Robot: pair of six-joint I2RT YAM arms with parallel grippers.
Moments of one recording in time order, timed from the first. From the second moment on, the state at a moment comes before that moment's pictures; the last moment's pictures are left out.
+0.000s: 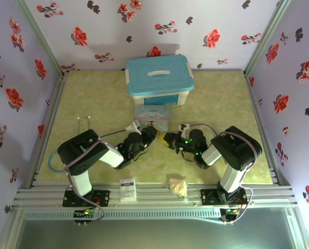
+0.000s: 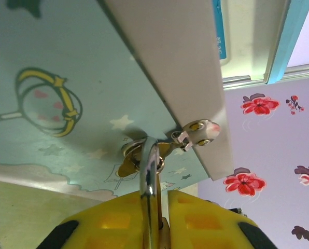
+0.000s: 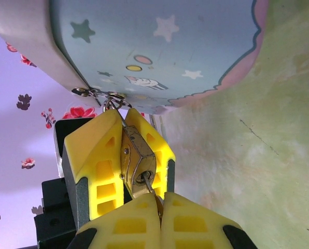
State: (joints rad) left arm -0.93 1.79 0.50 1.07 -0.22 -1.38; right arm 0.61 1.74 0.29 1.22 -0.54 1.50
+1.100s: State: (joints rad) left arm -0.93 1.81 0.52 1.16 -0.26 -1.41; right arm 0.57 1.71 0.37 1.17 -0.58 1.54
